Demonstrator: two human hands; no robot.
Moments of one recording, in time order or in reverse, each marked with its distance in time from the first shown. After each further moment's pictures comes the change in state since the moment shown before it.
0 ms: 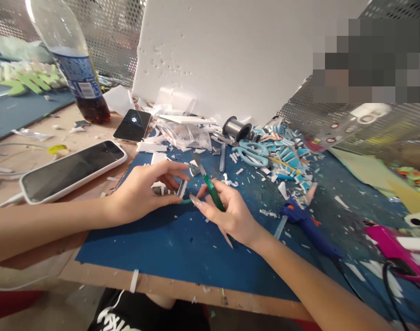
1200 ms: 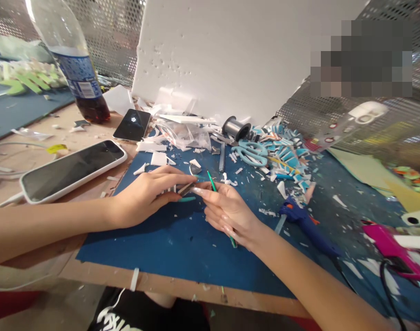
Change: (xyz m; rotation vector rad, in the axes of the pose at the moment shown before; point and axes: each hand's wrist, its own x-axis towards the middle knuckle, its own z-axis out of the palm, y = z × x) left_hand -0.001 -0.002 0.001 0.265 -0.114 0.236; right_hand 0.008 -0.004 0.009 0.593 -0.010 0.283
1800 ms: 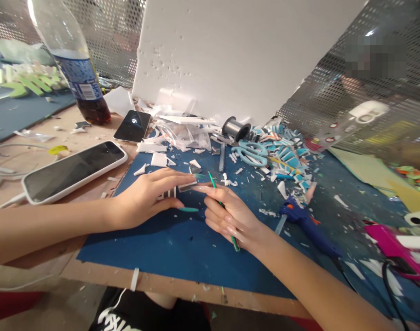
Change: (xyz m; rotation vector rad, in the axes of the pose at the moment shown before) left_hand -0.002 -0.001 0.000 0.093 0.029 0.089; right_hand -0.004 0.001 -0.002 0.141 -0.088 0.048
